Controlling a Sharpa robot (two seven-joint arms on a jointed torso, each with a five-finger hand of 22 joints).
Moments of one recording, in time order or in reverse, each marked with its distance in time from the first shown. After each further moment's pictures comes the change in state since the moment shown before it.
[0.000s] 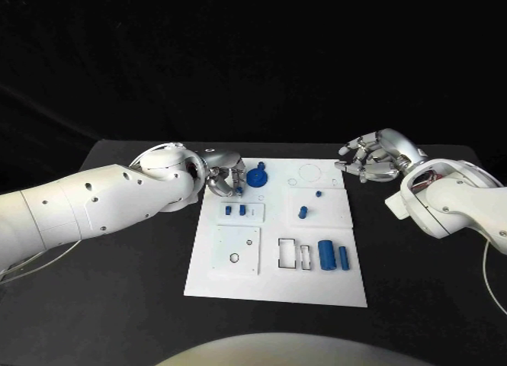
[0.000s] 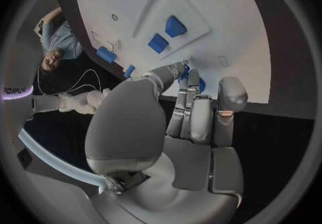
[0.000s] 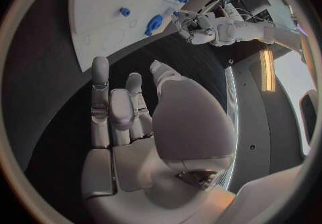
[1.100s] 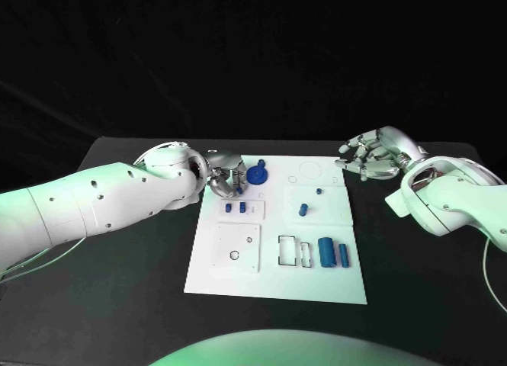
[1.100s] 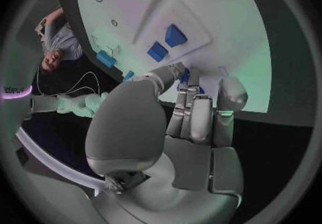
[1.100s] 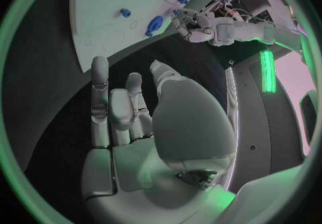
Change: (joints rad) left arm -0.006 0.020 -0.003 -0.024 0.001 0.043 -0.007; left_hand -0.004 -0.004 -0.003 -0.003 0.000 0.002 0.002 -0.004 0.000 0.003 0.004 -0.004 -0.001 0.000 0.000 0.000 0.000 0.000 0.000 0.000 -0.004 0.000; right arm 0.000 0.001 0.000 0.001 -0.007 0.005 -0.008; right_hand 0.000 0.000 0.003 -0.003 0.000 0.000 0.000 0.000 0.000 0.000 0.000 0.000 -0.003 0.000 0.000 0.000 -0.002 0.000 0.004 0.004 0.000 0.000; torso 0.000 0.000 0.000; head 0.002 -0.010
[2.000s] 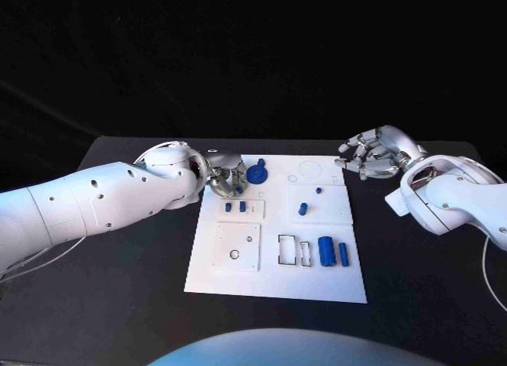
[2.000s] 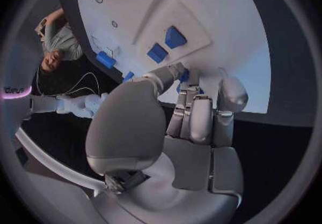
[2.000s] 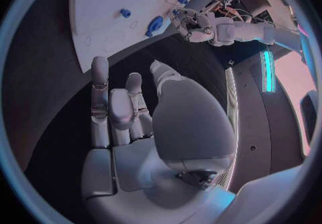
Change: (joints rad) left arm -0.001 0.002 -0.001 -0.001 -0.002 0.007 -0.006; left_hand -0.033 -0.001 -0.005 -0.022 0.000 -0.033 0.014 -0.066 -0.011 0.023 0.002 -0.062 -0.009 0.007 0.000 0.000 -0.009 0.000 0.007 0.000 0.004 0.000; right arm 0.000 0.001 0.000 -0.002 -0.002 0.003 -0.003; right_hand 0.000 0.000 0.000 0.000 0.000 0.000 0.000 0.000 0.001 0.000 0.000 0.000 -0.007 0.000 0.000 -0.006 -0.003 0.000 0.000 0.000 -0.005 -0.003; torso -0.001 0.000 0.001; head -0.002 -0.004
